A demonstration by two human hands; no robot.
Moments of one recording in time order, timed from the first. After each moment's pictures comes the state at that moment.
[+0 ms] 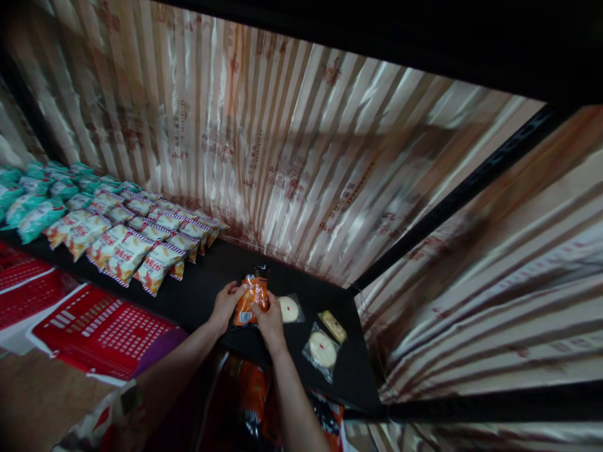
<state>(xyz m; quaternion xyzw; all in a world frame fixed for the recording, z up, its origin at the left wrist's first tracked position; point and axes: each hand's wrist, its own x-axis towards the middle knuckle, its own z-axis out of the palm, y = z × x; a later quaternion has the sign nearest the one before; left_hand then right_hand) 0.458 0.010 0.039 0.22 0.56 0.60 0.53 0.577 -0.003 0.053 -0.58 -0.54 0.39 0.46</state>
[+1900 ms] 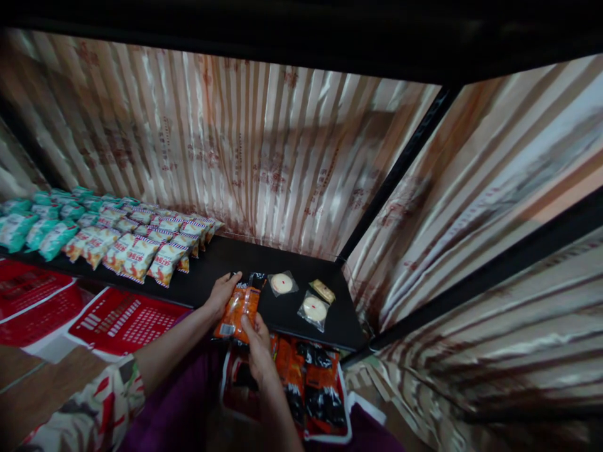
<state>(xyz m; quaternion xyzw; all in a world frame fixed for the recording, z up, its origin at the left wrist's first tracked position) 0.447 -0.054 0.100 0.29 0.52 0.57 0.57 0.548 -0.143 0.065 -0.43 -0.31 0.65 0.55</state>
